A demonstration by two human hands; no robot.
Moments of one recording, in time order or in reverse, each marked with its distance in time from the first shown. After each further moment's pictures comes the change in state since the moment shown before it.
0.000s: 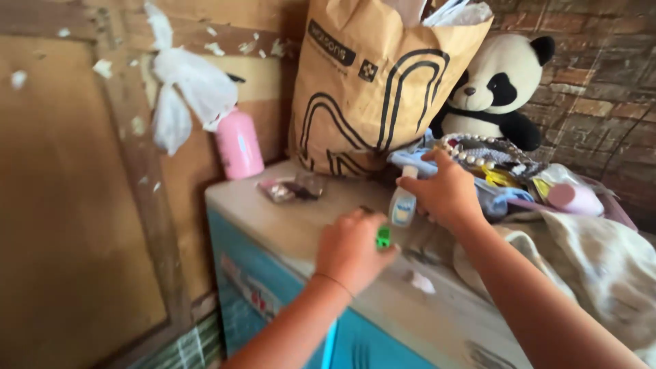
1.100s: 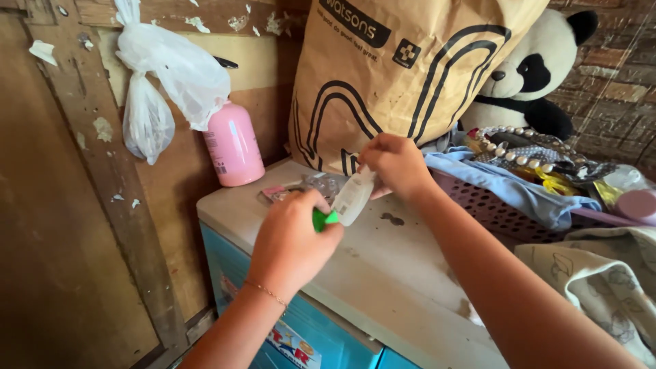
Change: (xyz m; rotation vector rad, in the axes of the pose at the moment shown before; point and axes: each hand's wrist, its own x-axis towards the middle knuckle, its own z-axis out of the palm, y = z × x) left_hand 0.035 -0.130 -0.057 -0.152 0.072 -0.166; right_hand 0.058 -0.083 0.118 0.548 -0.235 -0.035
